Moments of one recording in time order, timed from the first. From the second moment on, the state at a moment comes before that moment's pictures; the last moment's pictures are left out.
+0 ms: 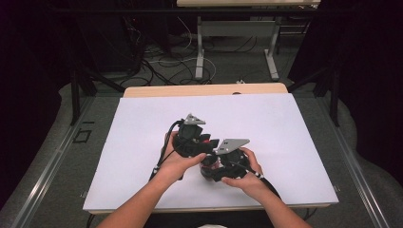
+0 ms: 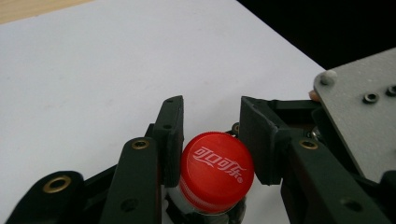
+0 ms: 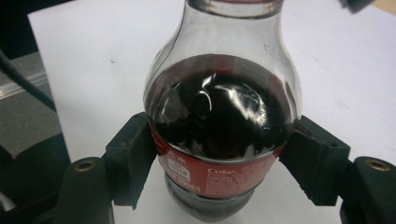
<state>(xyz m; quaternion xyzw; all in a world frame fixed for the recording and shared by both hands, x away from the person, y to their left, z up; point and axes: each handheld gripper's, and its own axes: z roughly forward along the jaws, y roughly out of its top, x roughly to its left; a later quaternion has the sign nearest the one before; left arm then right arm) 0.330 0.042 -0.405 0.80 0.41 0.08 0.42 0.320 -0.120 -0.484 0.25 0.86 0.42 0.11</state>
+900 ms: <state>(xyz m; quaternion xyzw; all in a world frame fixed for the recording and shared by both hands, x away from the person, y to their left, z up) 0.348 0.073 -0.404 0.86 0.24 0.03 0.46 0.320 -0.122 -0.482 0.24 0.86 0.44 0.08</state>
